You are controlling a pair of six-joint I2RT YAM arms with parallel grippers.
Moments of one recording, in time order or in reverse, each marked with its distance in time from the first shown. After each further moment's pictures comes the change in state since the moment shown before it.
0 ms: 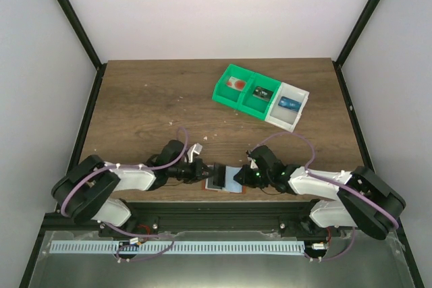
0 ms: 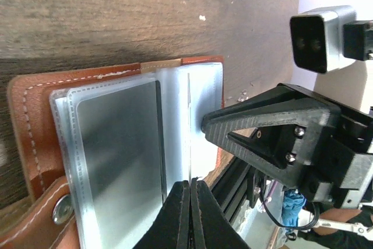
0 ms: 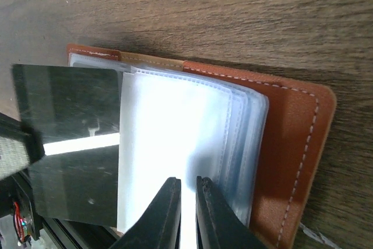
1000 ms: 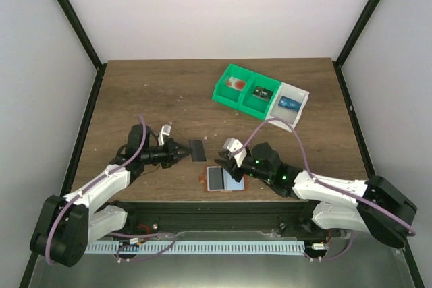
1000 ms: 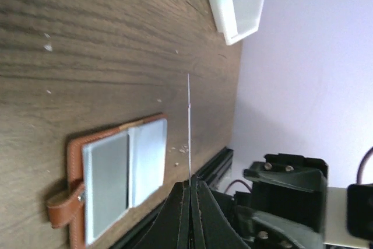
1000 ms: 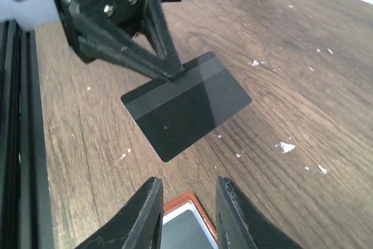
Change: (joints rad) left arm 0.397 -0.385 0.054 -0.394 0.164 0.013; right arm 0.137 -0.148 0.050 0.329 0.122 -0.924
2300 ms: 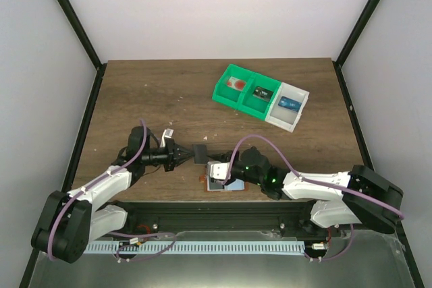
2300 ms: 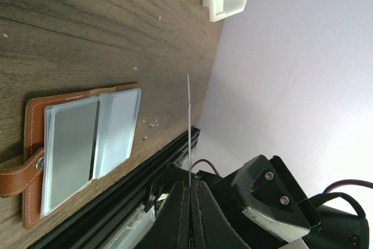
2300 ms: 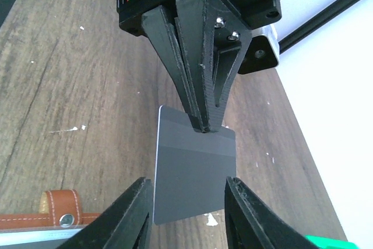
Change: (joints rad) left arm 0.001 0.019 -0.048 0.135 0.137 -0.233; right arm 0.130 0.151 0.037 0.149 0.091 -0.808
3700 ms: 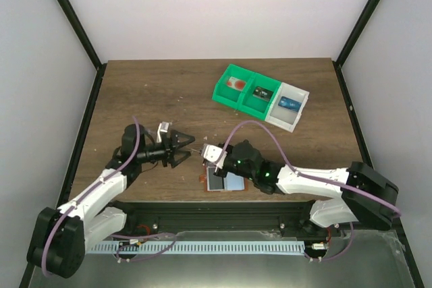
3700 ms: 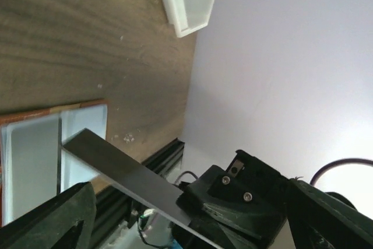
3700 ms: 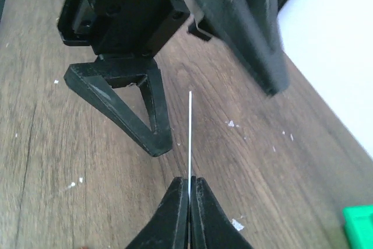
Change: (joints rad) left arm 0.005 -0.119 -0.005 0.018 -0.031 -0.071; right arm 0.020 0.042 0.109 -0.053 0.076 0.288
